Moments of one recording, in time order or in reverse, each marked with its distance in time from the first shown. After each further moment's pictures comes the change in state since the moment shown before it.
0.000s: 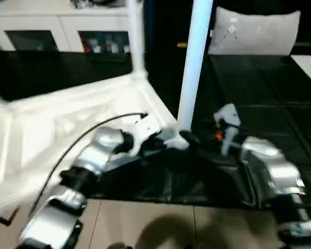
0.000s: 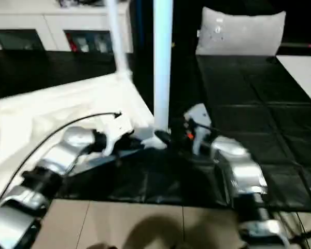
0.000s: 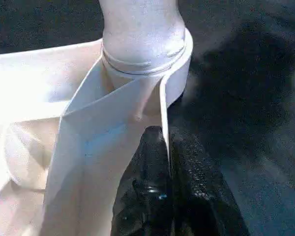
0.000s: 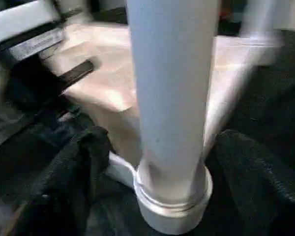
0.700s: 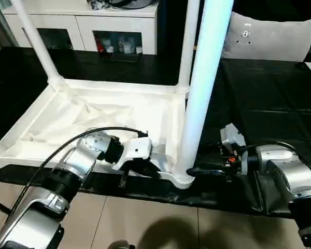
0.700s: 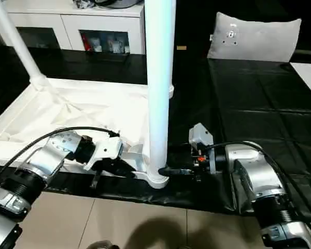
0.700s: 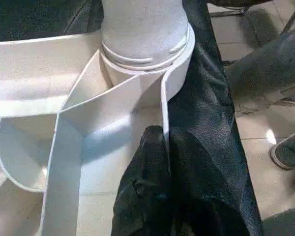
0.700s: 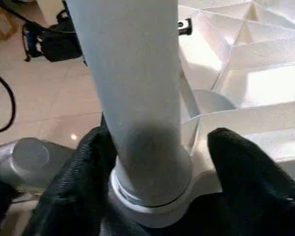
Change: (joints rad) left arm 0.012 0.106 -0.089 -0.025 -0.033 -0.190 -0.338; right arm 0.020 -0.115 0.107 0.047 0.036 -0.094 0.388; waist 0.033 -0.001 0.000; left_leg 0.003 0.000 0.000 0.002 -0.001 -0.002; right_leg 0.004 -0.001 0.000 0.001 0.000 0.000
